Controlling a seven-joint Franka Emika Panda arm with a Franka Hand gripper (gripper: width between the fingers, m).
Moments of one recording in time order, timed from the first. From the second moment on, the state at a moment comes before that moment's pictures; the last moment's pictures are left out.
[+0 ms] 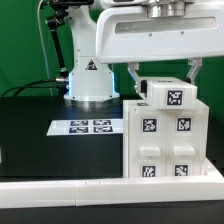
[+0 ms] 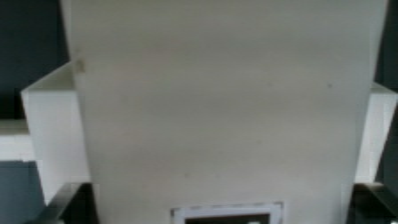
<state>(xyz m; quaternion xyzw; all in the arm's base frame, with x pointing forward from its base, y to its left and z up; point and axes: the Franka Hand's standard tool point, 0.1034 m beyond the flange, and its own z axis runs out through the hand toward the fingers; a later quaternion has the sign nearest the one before) 0.613 0.083 0.152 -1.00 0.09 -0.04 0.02</state>
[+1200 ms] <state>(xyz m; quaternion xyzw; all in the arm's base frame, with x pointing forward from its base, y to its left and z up) 0.619 0.088 0.152 -0.88 0.48 -0.04 0.05</state>
